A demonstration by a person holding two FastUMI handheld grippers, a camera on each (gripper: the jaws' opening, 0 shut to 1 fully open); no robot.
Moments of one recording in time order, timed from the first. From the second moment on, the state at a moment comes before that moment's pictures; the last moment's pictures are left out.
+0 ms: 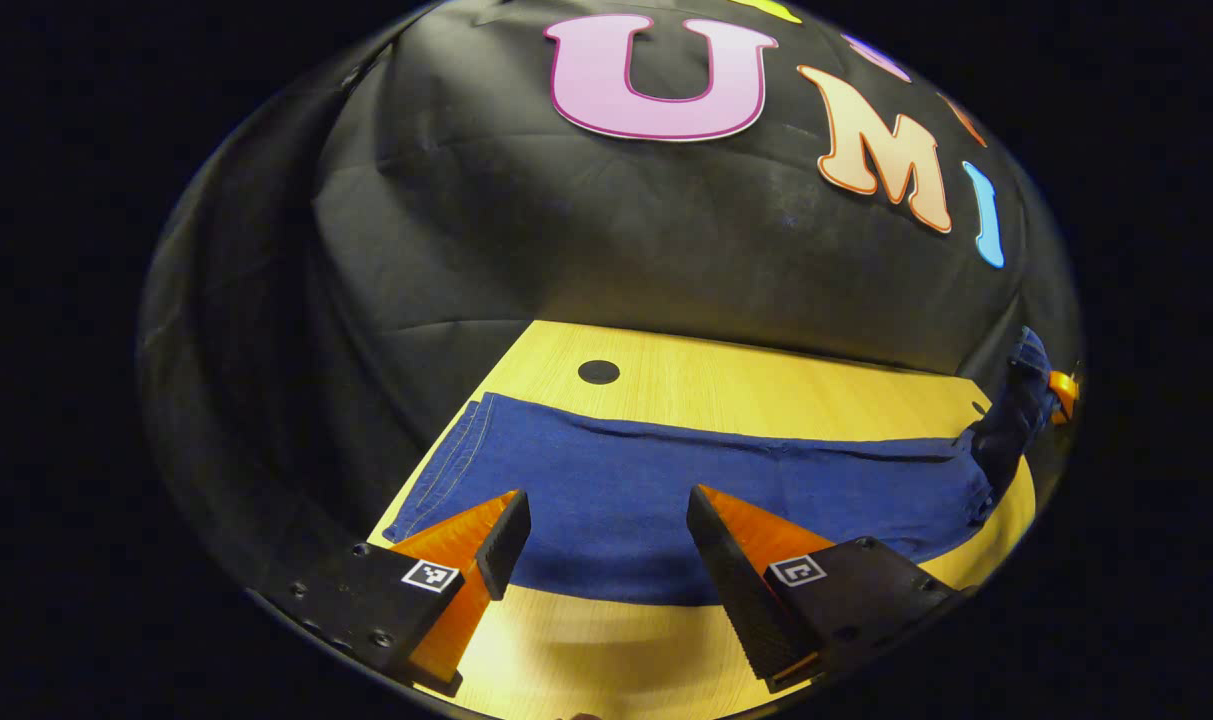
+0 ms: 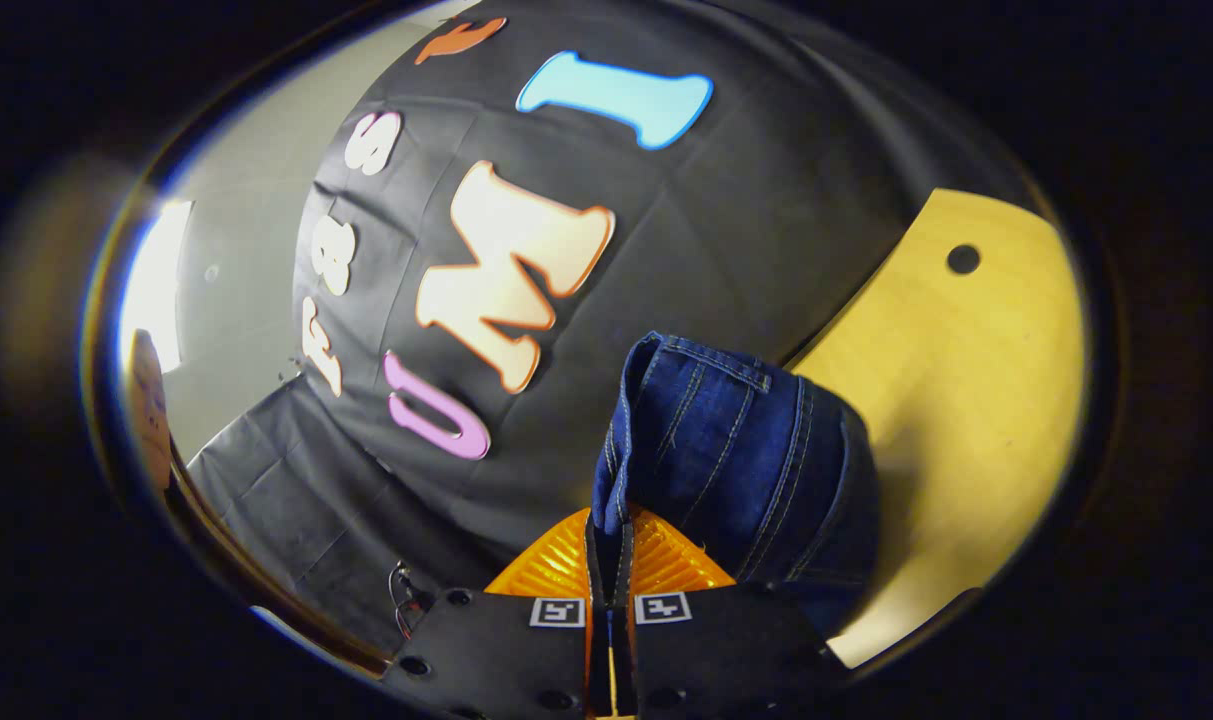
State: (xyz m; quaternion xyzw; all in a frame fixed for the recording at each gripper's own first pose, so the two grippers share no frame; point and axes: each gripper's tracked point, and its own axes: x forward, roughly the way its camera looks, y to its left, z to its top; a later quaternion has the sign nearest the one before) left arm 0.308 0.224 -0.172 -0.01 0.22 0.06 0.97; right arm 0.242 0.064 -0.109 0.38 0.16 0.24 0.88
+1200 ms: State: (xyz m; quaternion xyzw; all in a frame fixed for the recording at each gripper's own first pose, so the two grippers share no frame) left arm 0.299 0.242 -0.194 -0.02 0.21 0.05 0.98; right arm 0.197 0.216 -0.288 0.18 0.30 0.27 0.90
